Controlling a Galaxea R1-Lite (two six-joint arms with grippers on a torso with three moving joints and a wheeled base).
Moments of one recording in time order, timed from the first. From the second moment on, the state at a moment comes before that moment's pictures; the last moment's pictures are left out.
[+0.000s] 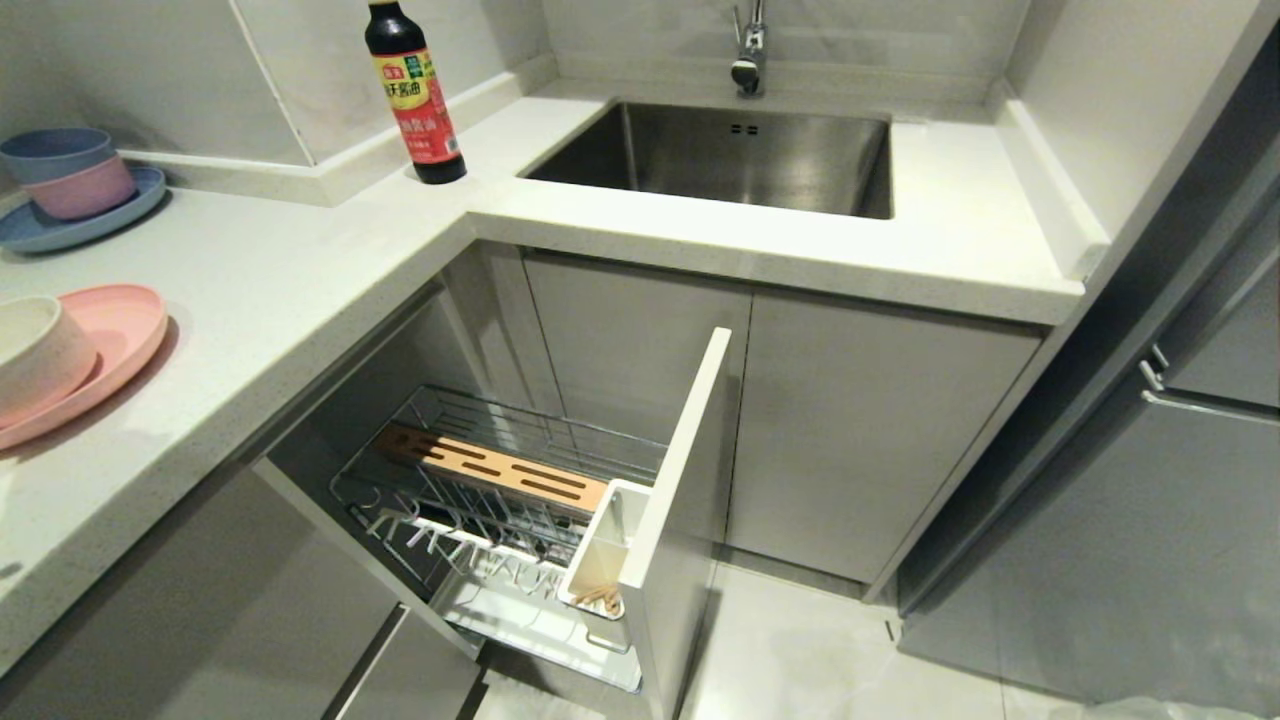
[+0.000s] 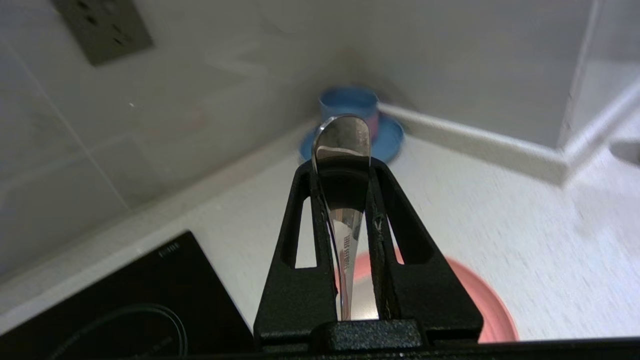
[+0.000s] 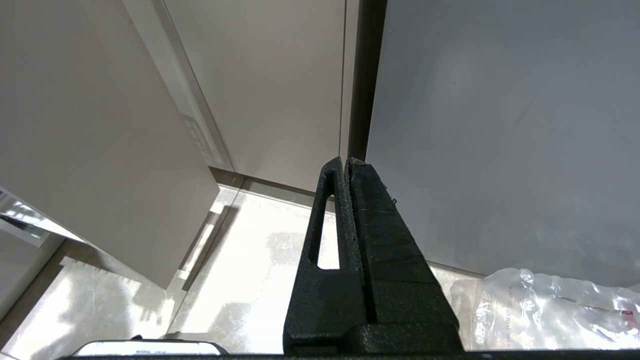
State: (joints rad) left arm 0.65 1.19 -1.10 -0.41 0.04 0.07; right arm 0.01 0.00 0.00 0.00 0.00 0.01
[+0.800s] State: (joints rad) left arm 0.70 1.28 -1.10 -0.44 -0.07 -0.05; right arm 0.01 0.00 0.00 0.00 0.00 0.01
